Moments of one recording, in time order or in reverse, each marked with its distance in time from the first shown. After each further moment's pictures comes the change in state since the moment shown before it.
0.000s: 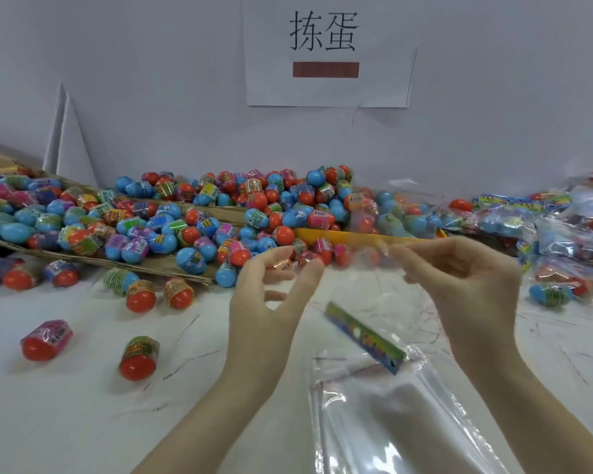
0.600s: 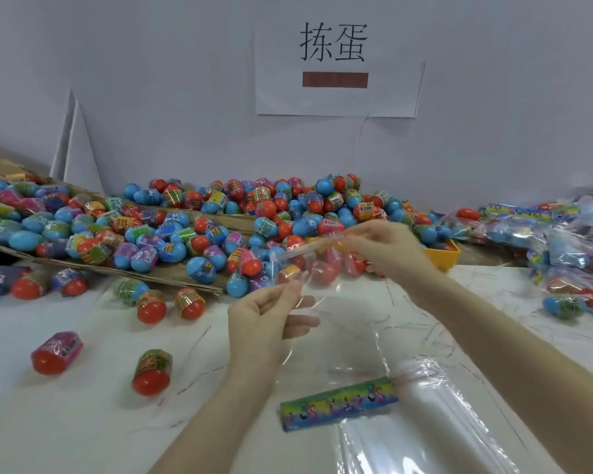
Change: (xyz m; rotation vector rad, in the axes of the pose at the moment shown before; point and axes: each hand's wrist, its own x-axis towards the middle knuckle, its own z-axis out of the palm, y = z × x) left_hand 0.019 -0.019 -0.007 -0.339 0.075 -0.340; right_hand 0.058 0.025 0.053 -0.360 -0.457 0.317
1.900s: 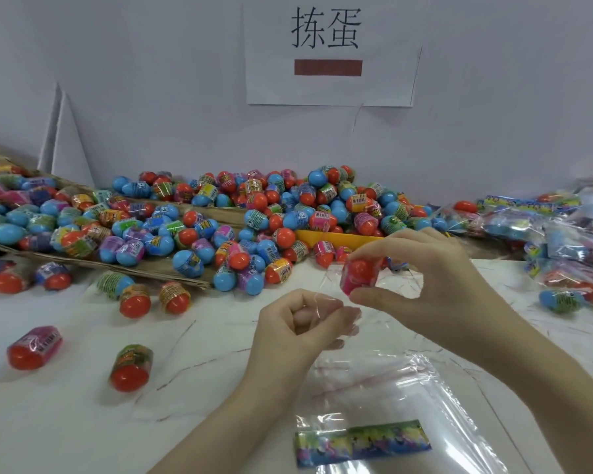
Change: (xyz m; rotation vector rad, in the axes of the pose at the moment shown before) left_hand -0.024 -0.004 0.019 0.100 -0.353 0.082; right_hand -0.068 -0.011 -0.030 -0.547 0.011 -0.423
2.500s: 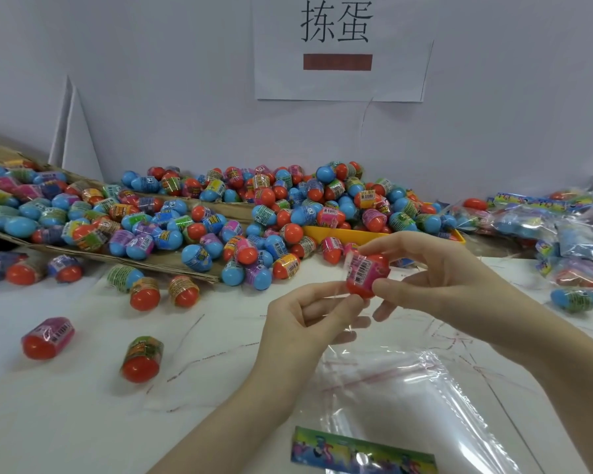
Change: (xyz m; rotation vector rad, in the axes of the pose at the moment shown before) left_hand -0.002 0.002 -0.001 -0.003 -0.061 0.012; right_hand 0.000 0.003 -0.004 0.655 -0.236 0.211
